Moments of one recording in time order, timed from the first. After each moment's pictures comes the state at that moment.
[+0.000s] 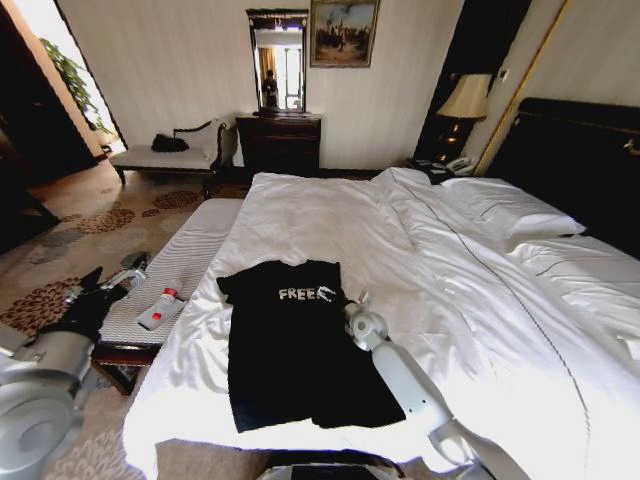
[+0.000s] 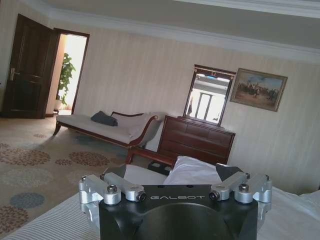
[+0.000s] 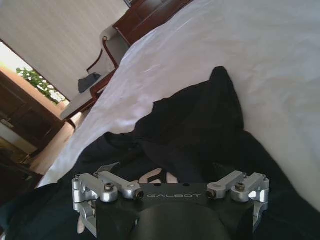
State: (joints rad) left arm 1.54 -1.12 -1.17 -2.50 -1.06 0.50 -0.35; right arm -0.80 1.29 0.08 1.42 1.08 -0.28 0.20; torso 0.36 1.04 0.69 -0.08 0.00
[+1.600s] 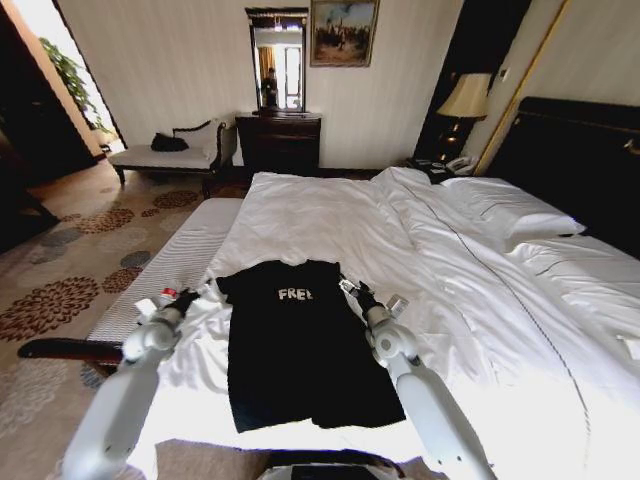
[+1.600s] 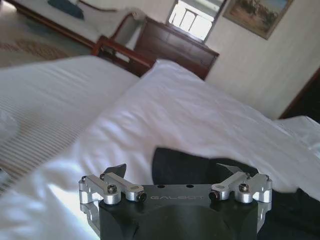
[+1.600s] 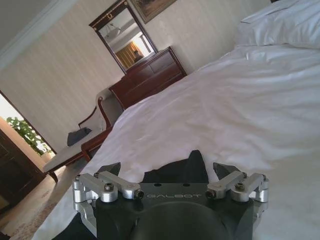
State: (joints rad) left arm 0.96 -1.06 -0.49 -1.45 -0.96 0.30 -0.01; right arm -1.03 1.27 0.28 1.78 0.91 -0.22 0.28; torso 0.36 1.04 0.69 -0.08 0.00
